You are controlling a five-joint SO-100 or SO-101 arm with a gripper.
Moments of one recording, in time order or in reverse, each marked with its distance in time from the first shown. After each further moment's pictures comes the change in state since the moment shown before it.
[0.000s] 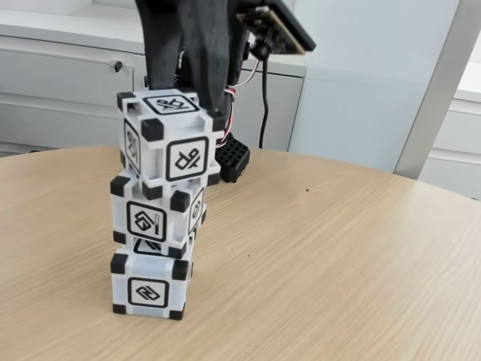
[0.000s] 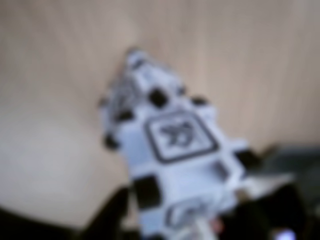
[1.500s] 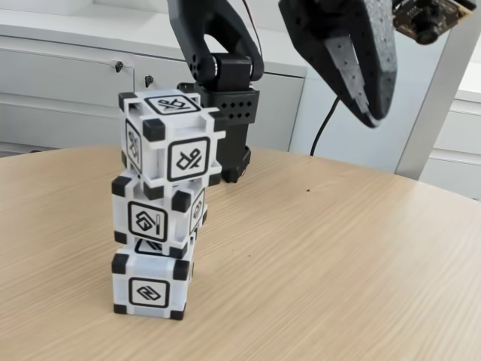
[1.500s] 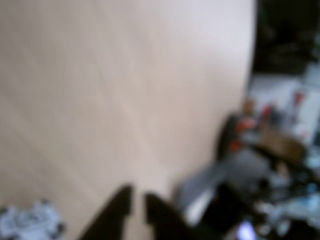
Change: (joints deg) arm -39.3 15.6 18.0 -31.3 42.5
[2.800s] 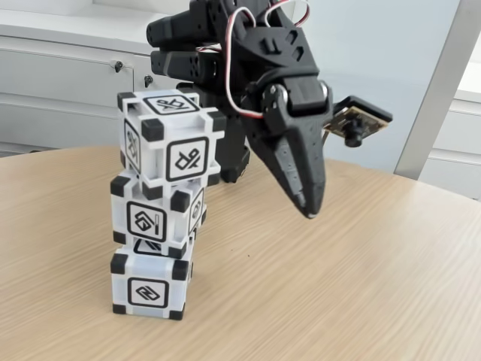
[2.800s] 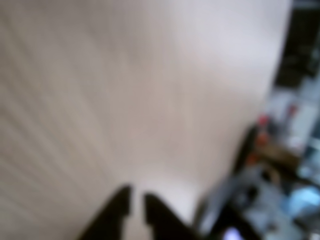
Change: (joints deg) arm 0.4 40.0 44.2 -2.0 -4.5
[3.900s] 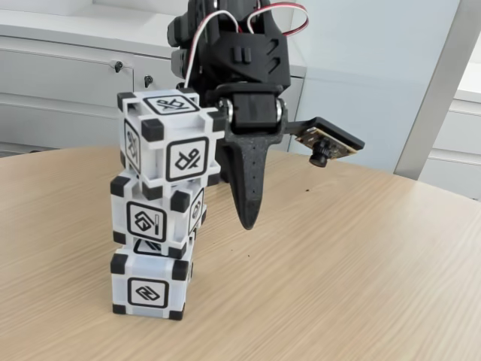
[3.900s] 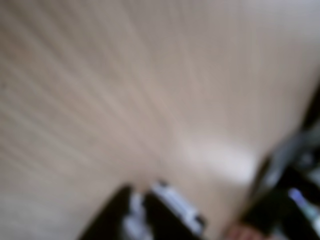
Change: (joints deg) arm 14.9 0.0 0.0 8.7 1.3
